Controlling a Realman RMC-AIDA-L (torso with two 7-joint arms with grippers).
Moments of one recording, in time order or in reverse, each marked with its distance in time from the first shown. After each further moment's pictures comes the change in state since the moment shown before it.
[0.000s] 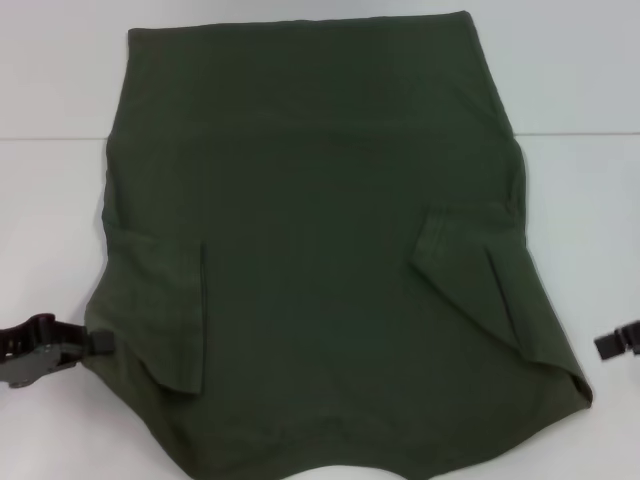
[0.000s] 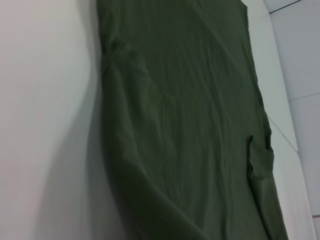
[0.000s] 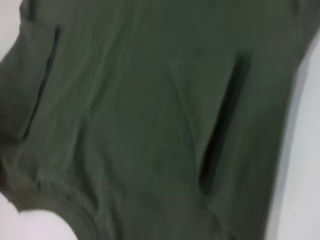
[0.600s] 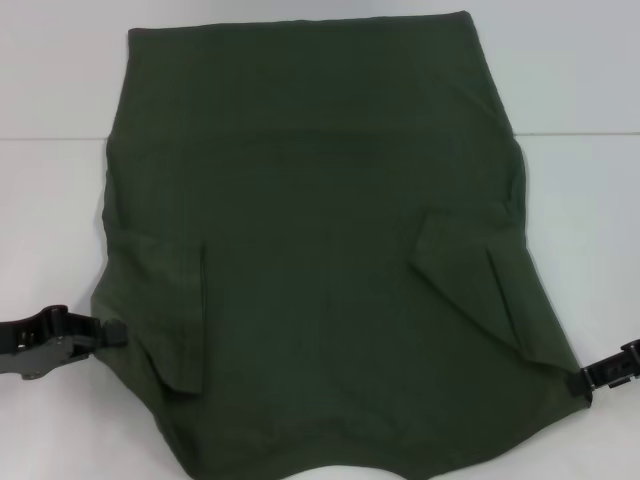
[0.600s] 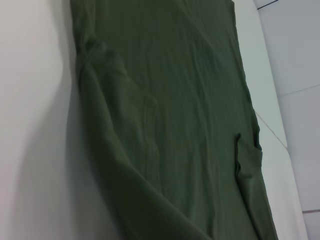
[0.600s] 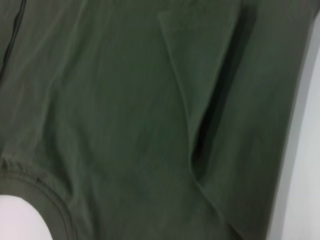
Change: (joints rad) left arm -0.021 -0.009 -0.002 0.000 0.000 0.007 -0.002; right arm 0.003 0.099 0.002 0.002 -0.133 0.085 -0.018
